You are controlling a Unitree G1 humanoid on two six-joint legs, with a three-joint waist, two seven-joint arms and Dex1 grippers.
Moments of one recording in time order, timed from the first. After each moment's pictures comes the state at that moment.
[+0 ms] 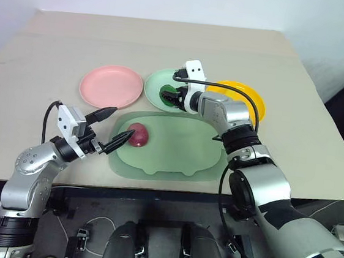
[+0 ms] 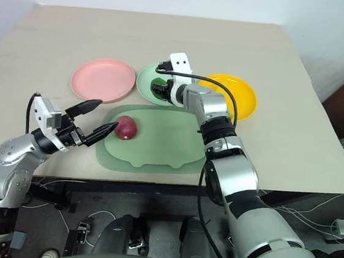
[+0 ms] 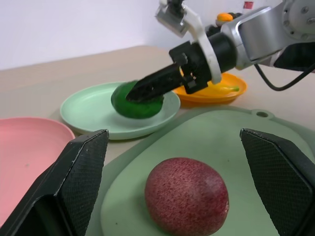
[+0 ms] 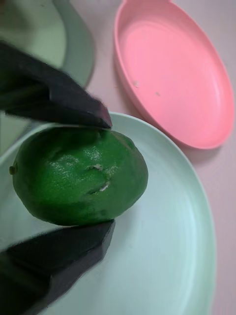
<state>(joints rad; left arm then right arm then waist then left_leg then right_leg) -0.10 0.54 0.21 -0.21 -0.55 0.16 -0.83 -1.19 -0.07 0.04 0.86 0.23 0.60 0.46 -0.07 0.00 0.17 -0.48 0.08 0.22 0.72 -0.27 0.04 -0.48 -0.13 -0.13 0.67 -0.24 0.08</state>
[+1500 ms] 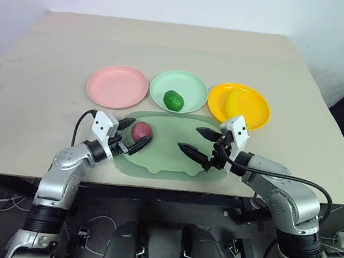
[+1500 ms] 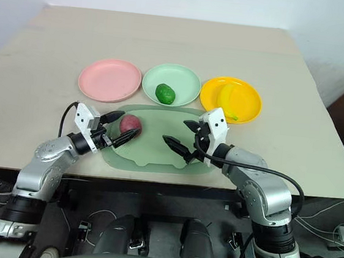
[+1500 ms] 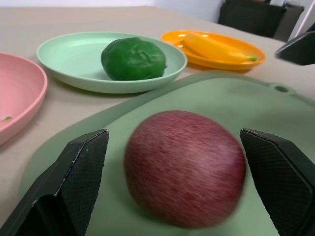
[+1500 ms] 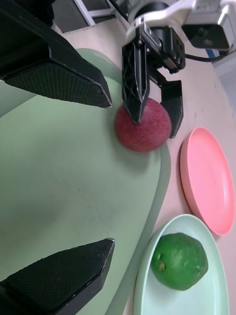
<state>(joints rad) -0.23 0.42 0.05 0.01 -0.39 0.18 -0.76 -0.30 -0.39 0.03 -0.45 0.53 0.83 0.54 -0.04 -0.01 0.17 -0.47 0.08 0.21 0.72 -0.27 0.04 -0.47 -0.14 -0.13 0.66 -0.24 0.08</state>
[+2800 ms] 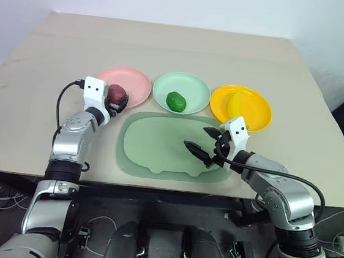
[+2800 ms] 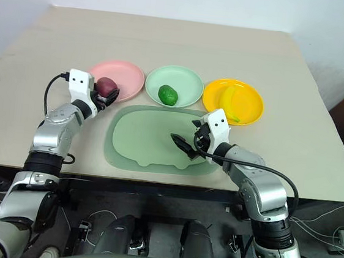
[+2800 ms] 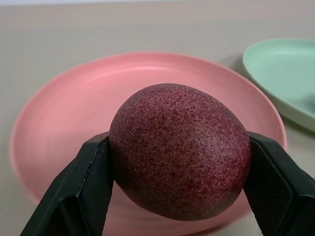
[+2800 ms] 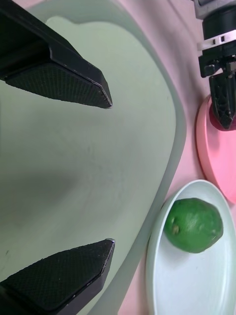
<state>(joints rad) -0.62 0.36 0.14 0.46 -0.21 0.23 -0.36 -0.31 -0.41 0.07 -0.36 0.43 0.75 0.50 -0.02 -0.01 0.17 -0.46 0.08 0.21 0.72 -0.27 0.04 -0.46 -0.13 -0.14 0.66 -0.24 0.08</state>
